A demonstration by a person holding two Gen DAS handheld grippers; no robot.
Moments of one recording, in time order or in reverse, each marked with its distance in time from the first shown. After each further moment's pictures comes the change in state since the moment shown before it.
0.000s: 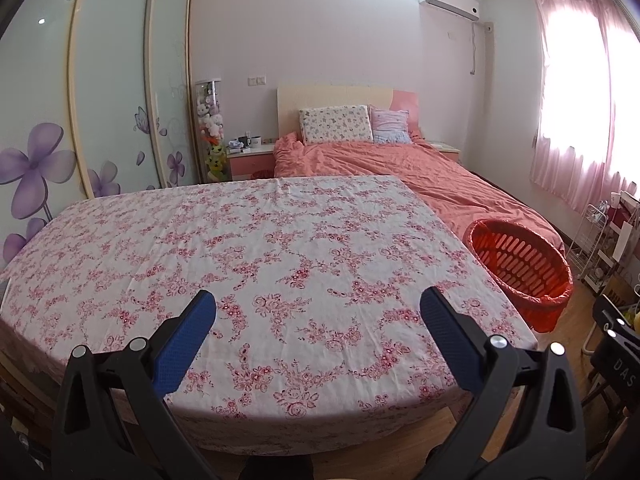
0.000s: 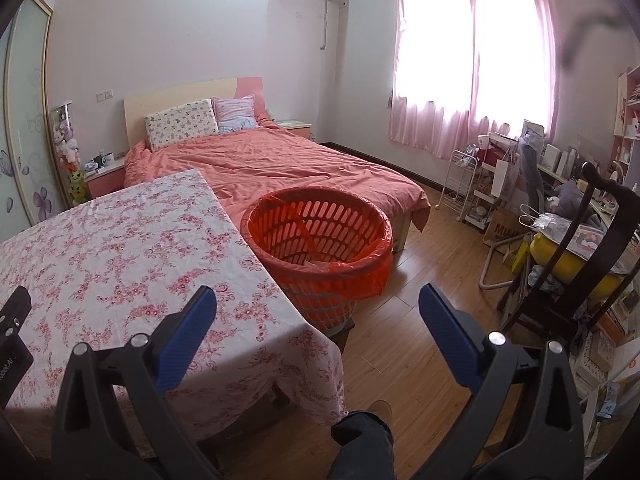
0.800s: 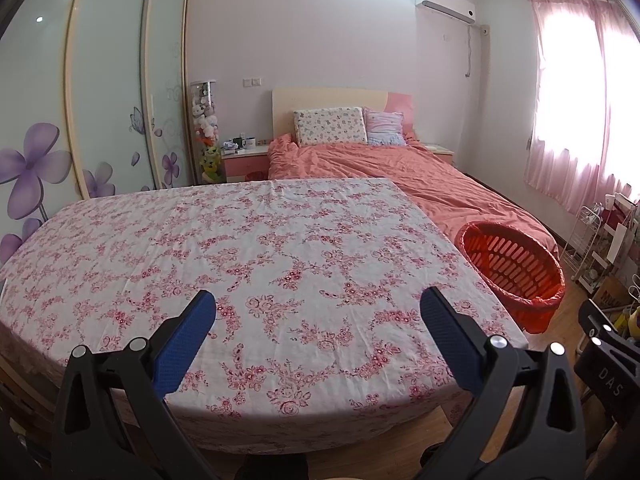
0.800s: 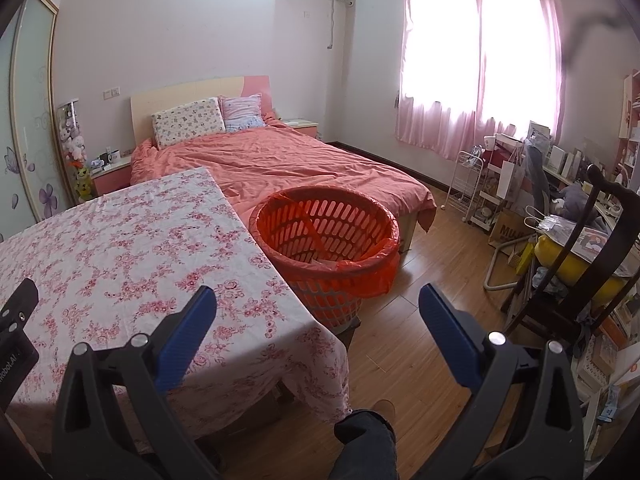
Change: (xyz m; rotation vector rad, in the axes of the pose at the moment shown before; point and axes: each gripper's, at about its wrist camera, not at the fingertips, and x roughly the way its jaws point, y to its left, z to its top) left arm -0.004 -0.003 0.002 -0.003 -0.003 -0.022; right arm -0.002 0.005 -0.001 -0.005 0.006 0.022
